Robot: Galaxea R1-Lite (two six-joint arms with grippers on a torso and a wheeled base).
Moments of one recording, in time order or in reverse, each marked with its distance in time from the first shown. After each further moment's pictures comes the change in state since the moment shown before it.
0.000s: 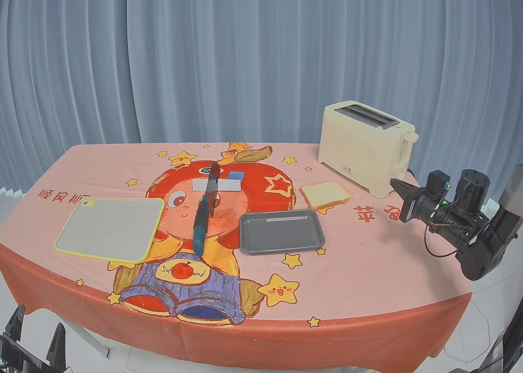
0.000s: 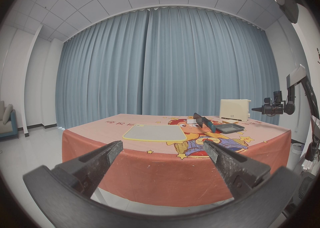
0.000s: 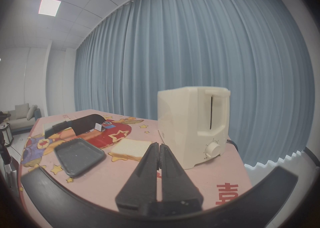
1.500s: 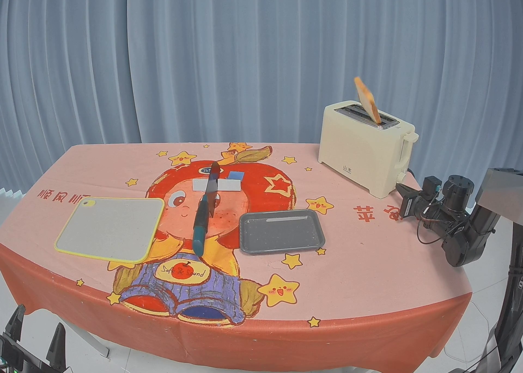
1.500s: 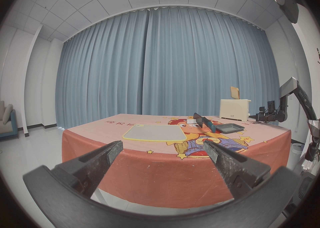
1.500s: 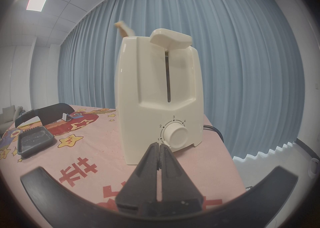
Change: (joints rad) left arm 0.000 0.000 0.000 0.000 0.000 0.000; right arm -0.134 0.275 -0.234 0.004 -0.002 0.004
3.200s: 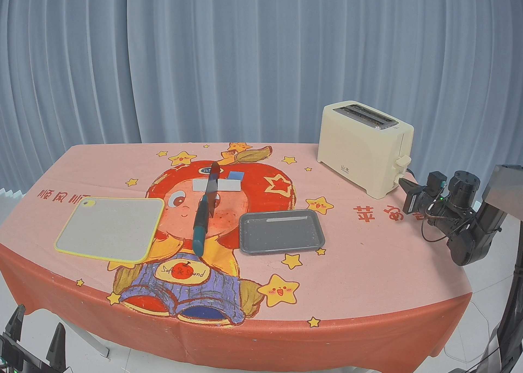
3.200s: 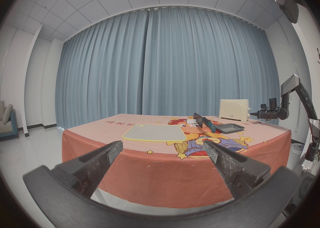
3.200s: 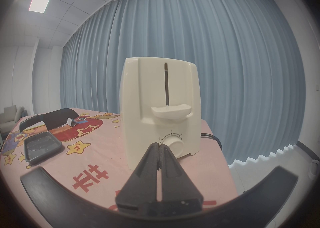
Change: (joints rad) left arm 0.000 0.000 0.000 0.000 0.000 0.000; right arm 0.006 -0.064 0.040 -0.006 0.011 0.001
